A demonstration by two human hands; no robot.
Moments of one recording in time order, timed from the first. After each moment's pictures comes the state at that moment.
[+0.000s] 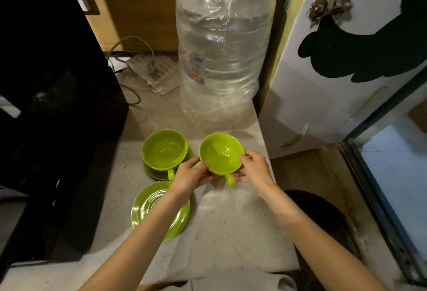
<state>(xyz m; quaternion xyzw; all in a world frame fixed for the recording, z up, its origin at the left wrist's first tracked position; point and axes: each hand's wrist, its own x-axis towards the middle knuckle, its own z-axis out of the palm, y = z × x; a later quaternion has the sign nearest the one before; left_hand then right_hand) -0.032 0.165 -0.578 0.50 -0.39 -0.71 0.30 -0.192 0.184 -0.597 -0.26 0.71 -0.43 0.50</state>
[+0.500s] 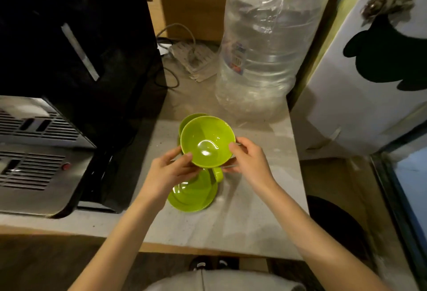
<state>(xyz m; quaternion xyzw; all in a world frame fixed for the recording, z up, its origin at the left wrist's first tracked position) 0.067 0.214 -0.533 0.52 -0.37 -0.65 0.40 -0.108 0.204 -0.557 -0.39 0.59 -0.47 0.53</state>
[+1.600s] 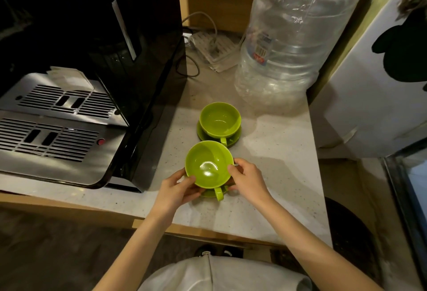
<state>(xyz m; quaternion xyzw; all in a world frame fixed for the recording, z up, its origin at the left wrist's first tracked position) 0.106 0.262 -0.586 0.60 -0.28 -0.65 0.37 -0.064 0.241 -0.596 -0.48 0.68 -0.28 0.48</state>
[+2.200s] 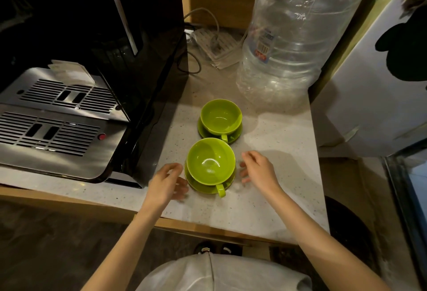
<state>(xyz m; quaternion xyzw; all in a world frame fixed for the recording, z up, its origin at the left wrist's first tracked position) 0.125 0.255 -0.593 0.67 -0.36 -0.56 0.32 -0.085 0.230 -0.597 -0.42 0.70 -0.31 0.48</state>
